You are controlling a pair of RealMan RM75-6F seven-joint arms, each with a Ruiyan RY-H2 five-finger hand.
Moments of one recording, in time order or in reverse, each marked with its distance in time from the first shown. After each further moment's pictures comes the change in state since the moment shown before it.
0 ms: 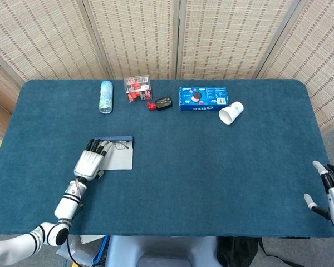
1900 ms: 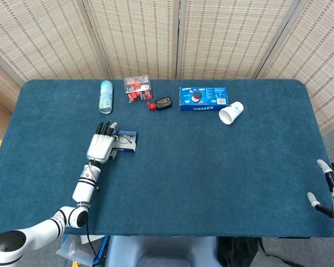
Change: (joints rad) left arm -0.136 -0.151 -0.143 0.204 -0.044 -0.033 -0.094; right arm 0.004 0.000 0.011 0.026 0.027 -0.020 0.026
